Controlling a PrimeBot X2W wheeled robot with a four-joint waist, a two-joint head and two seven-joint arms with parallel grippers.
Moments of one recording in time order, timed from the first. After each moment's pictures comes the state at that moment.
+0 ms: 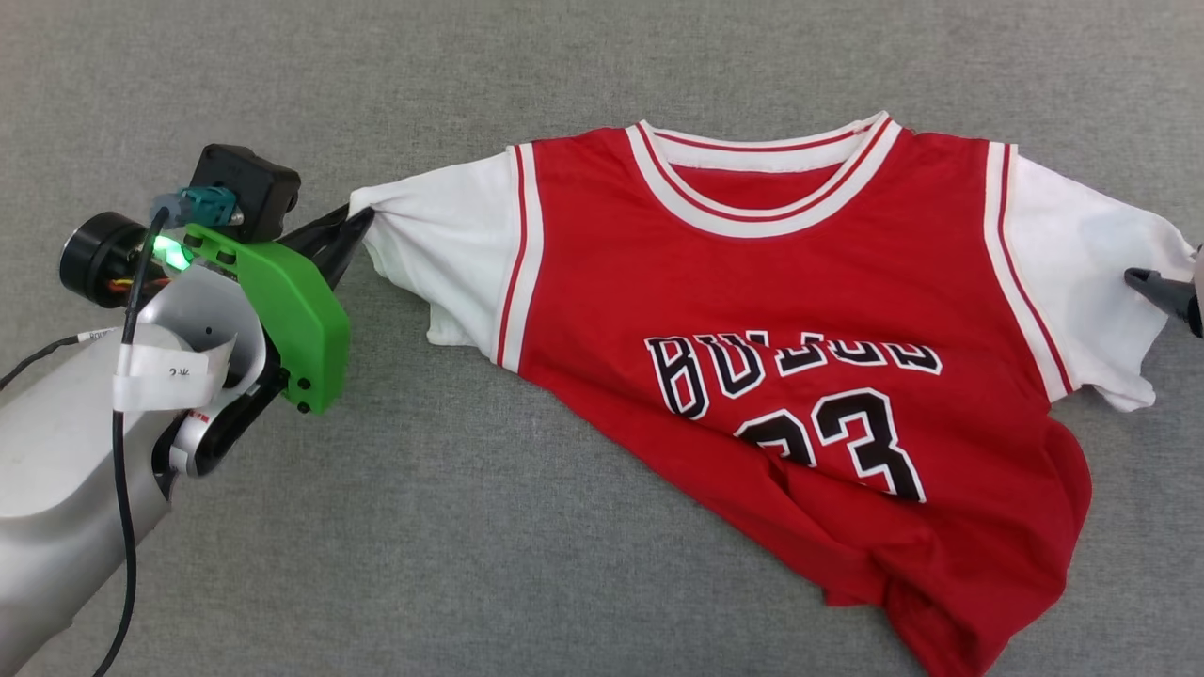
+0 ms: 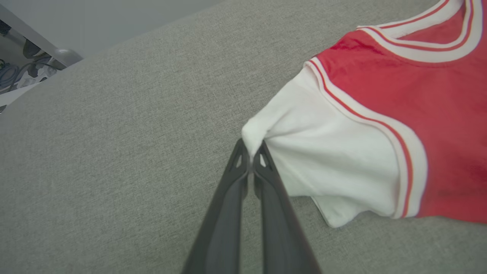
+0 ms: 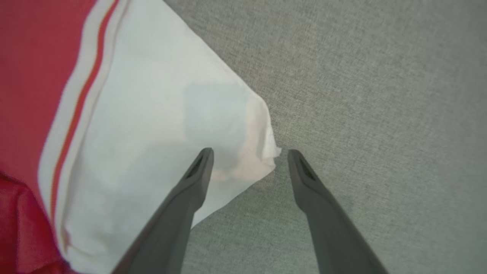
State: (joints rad) left arm -0.88 0.81 -0.99 0.15 -0.93 0.08 0.13; right arm -0.72 -0.81 0.49 0.28 0.78 0.13 0.80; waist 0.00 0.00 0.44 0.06
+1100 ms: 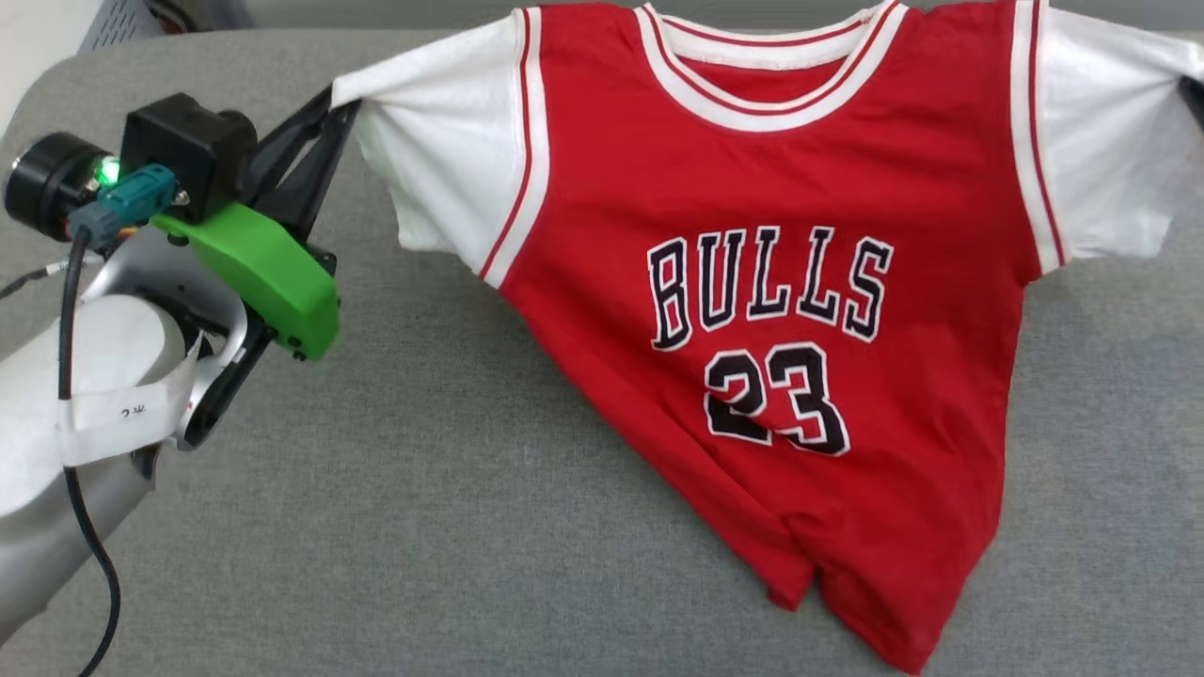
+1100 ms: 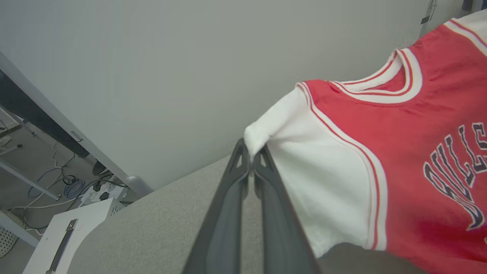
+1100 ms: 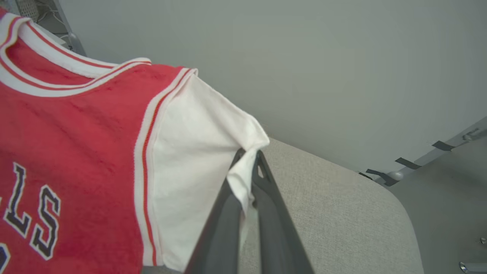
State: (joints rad) left arm -0.90 0.84 -0.93 0.02 -0.83 0.17 -0.06; right arm -0.77 -0.80 0.52 0.33 0.71 0.13 0.10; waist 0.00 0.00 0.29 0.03
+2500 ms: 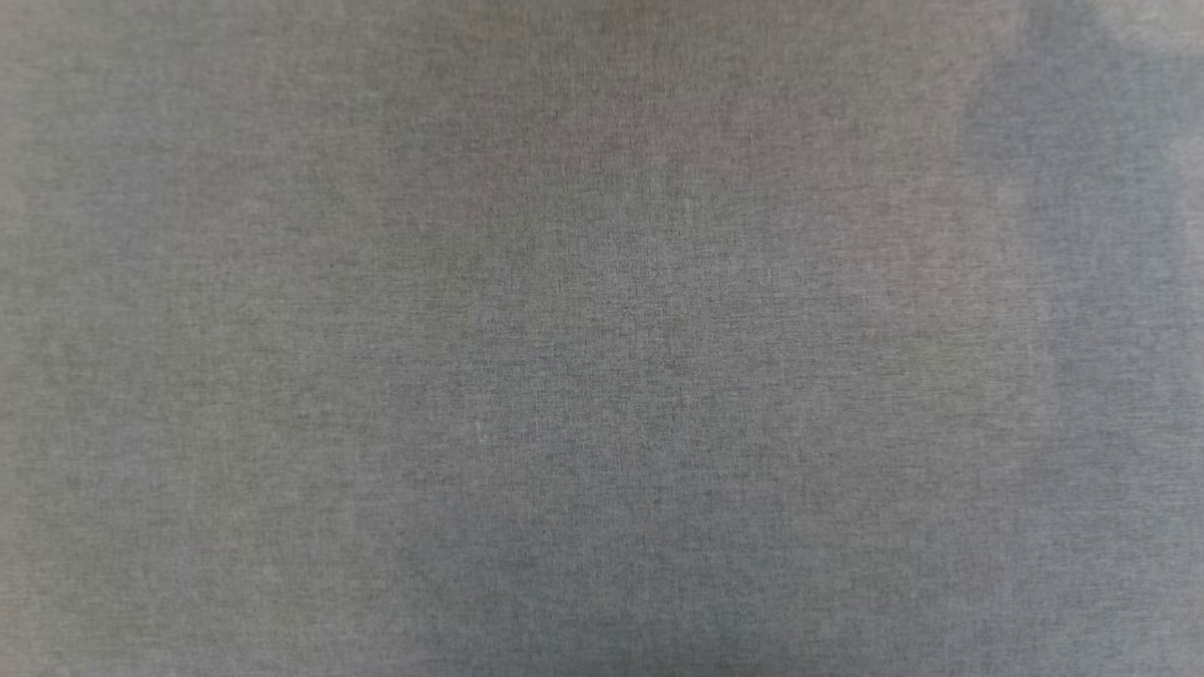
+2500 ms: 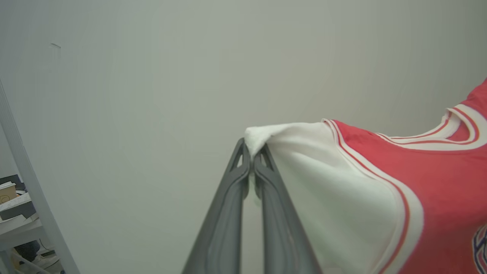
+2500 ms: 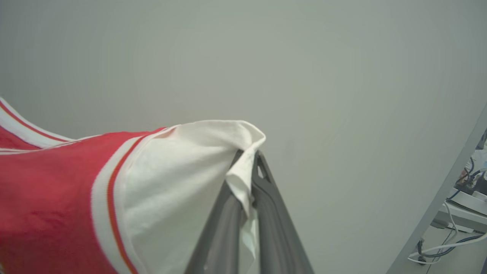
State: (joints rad) left arm -1.81 0.58 -0.75 0.55 -0.69 0.01 -0.14; right arm -1.67 -0.57 0.25 0.56 0.31 0.13 0.07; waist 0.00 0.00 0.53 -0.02
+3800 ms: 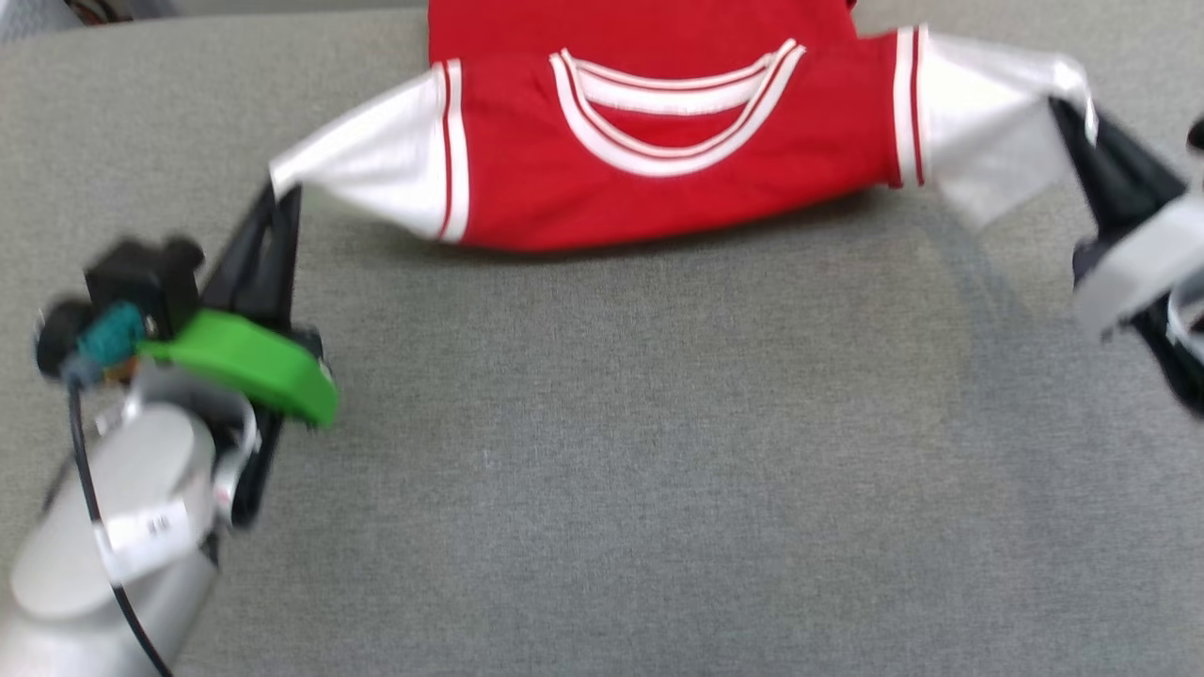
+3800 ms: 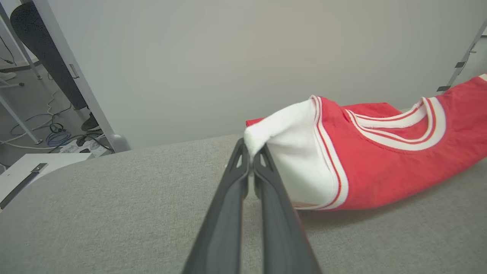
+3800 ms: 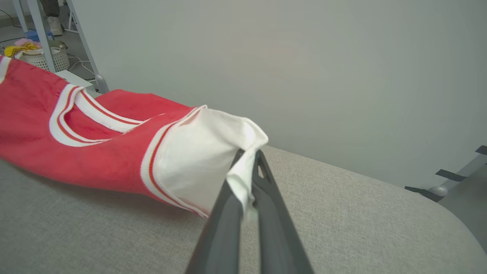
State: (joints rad) left arm -0.56 0.60 -0.53 0.21 -0.70 0.12 -0.26; right arm -0.79 -0.62 0.62 0.49 0.68 0.13 -0.24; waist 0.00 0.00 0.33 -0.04
